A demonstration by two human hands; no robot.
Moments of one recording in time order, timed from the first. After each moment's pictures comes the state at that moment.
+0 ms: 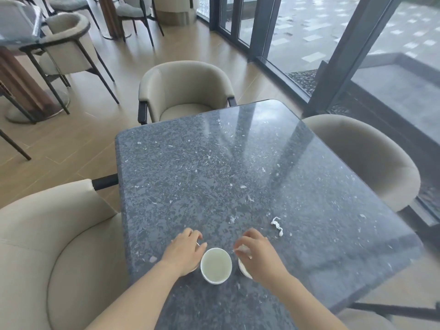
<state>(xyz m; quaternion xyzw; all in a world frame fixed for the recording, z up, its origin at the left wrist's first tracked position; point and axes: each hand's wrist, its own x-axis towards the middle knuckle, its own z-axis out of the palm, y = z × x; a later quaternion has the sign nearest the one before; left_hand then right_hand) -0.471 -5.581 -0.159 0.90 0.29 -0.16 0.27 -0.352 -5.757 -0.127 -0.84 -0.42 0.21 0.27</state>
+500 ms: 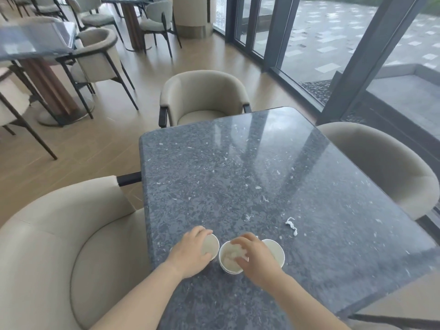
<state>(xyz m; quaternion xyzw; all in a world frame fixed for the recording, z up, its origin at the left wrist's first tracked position) -0.518 -5.577 -0.148 0.92 0.26 -0.11 0.29 -0.391 -5.739 -0.144 -0.83 -0.44 0.25 0.25</state>
